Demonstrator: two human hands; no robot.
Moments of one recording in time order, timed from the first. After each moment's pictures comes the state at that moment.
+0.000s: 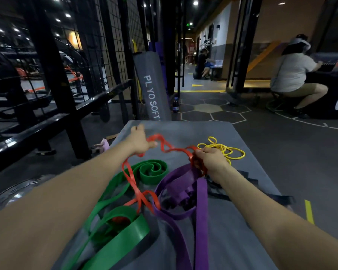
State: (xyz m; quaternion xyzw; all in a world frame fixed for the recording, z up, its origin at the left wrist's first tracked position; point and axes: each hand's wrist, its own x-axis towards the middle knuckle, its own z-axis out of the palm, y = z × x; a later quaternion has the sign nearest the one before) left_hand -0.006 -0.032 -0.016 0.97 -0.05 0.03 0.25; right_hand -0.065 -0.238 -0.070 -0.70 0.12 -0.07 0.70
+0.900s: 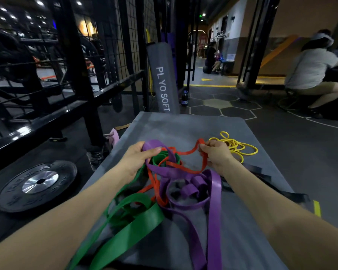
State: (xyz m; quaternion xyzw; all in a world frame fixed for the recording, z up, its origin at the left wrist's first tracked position) left_hand -0.079 0.011 -0.066 0.70 -0.05 -0.01 0.71; right_hand -0.062 -0.206 -0.070 -0.74 0.11 -0.06 0.67
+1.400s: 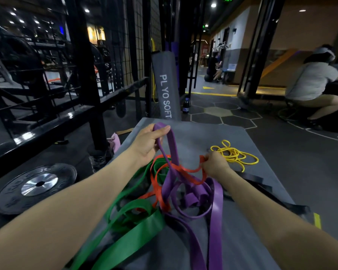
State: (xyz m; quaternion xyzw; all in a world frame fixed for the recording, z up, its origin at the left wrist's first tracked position) left_hand -0.057 -0.005 -0.015 0.60 -0.08 -0.02 0.80; right_hand -0.055 -0.202 -0.069 -0.97 0.08 -0.04 0.24
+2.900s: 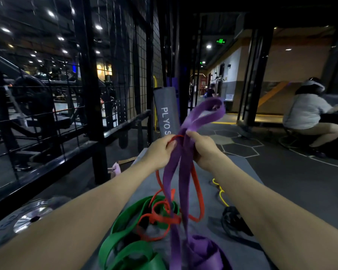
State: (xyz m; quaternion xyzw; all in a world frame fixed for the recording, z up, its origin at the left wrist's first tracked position) left_hand -0.025 -0.020 0.040 0.87 -0.22 0.19 0.40; right_hand -0.024 -0.156 0.056 -0.61 0.00 -0.05 0.79
